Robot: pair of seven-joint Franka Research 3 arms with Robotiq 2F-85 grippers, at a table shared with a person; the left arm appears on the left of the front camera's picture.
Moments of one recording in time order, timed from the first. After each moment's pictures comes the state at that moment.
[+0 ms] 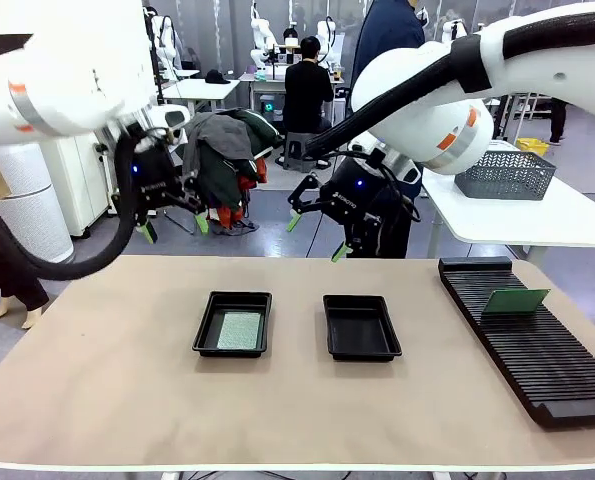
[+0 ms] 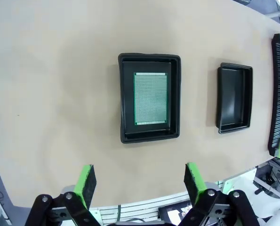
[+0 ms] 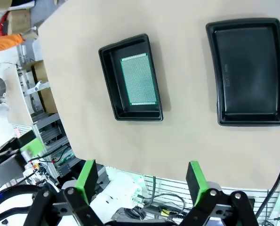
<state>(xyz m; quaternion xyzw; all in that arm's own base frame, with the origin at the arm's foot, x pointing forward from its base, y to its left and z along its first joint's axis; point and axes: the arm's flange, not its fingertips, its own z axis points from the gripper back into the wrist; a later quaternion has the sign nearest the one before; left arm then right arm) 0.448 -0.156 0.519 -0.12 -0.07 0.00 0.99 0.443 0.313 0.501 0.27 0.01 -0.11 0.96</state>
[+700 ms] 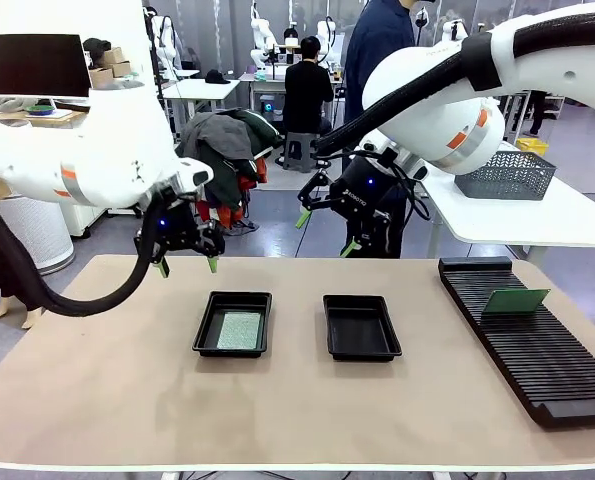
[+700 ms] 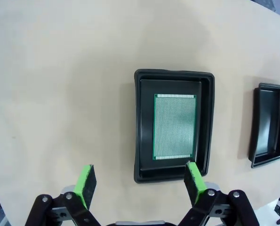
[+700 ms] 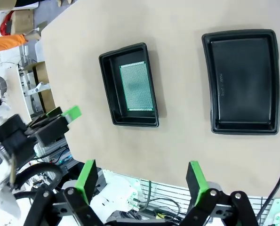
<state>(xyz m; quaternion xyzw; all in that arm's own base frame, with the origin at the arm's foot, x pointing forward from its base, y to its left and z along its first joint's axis) 0.467 -0.179 0.430 -0.05 -0.10 0.00 0.99 0.447 0.300 0.503 0.27 -0.01 -0.10 0.96</state>
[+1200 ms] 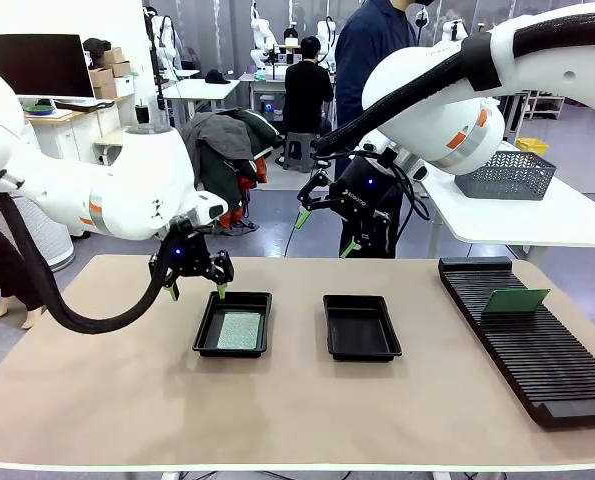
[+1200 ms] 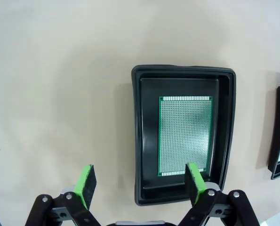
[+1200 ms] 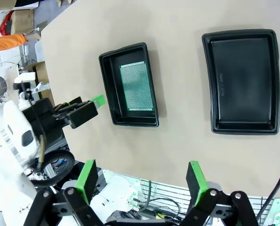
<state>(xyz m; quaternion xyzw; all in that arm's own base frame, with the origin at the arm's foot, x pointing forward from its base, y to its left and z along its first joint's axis) 0.479 -0.194 0.371 -0.03 -0.08 -0.01 1.00 0.447 0.300 0.503 0.27 -0.01 -0.10 0.96</state>
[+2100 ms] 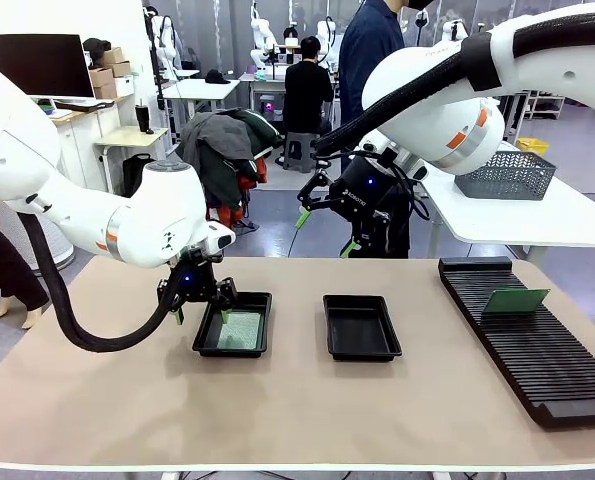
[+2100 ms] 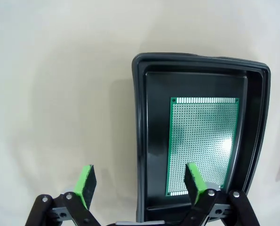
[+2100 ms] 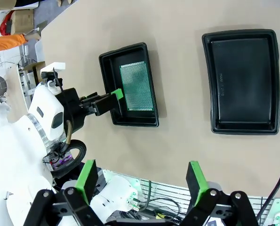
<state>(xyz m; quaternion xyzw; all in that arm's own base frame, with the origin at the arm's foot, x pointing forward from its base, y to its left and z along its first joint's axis) 0.485 -0.199 0.317 -0.02 -0.06 -0.01 1.00 0.447 0.301 0.502 0.27 -0.01 -0.10 0.96</state>
